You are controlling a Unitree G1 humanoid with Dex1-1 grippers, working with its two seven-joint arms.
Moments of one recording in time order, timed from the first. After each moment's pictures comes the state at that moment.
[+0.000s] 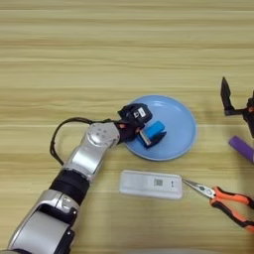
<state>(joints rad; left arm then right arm) -0.41 0.13 -0.28 0.47 0.15 0.03 -0.63 -0.12 -0.21 -0.14 0.06 0.04 -0.25 0.12</state>
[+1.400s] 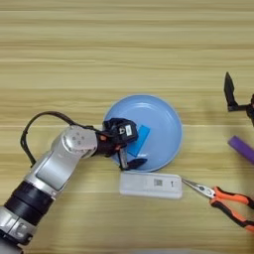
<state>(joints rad) -0.28 0.46 -0.44 -0.01 0.12 0.32 -0.87 -0.12 -0.21 -0.16 -0.03 0.05 -0.18 0.12</state>
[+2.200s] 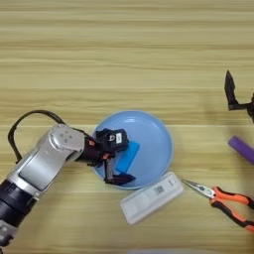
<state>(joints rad) -0.28 0.59 -0.47 -0.11 0.03 0.48 -1.08 -0.12 -0.21 -0.16 -0.04 0.05 -0.17 0.12</state>
